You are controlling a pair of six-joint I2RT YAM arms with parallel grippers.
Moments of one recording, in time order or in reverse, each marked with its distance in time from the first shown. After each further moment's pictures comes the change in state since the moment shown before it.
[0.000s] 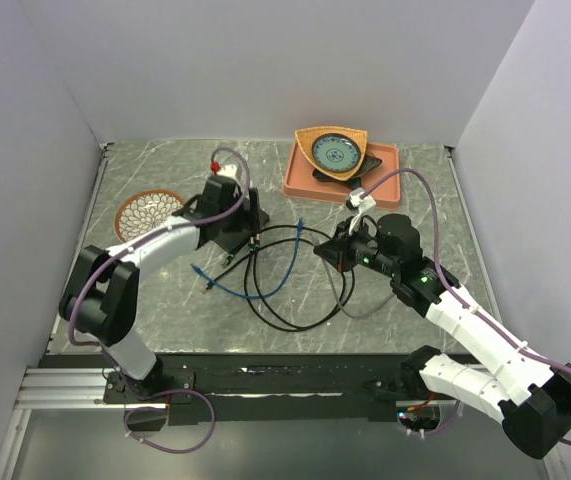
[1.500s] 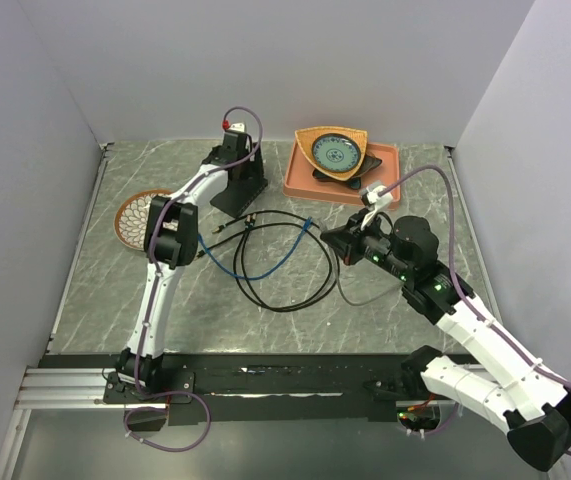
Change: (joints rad) left arm 0.142 0.922 1.090 -0.176 -0.082 0.107; right arm 0.006 -0.092 0.031 0.039 0.082 -0.025
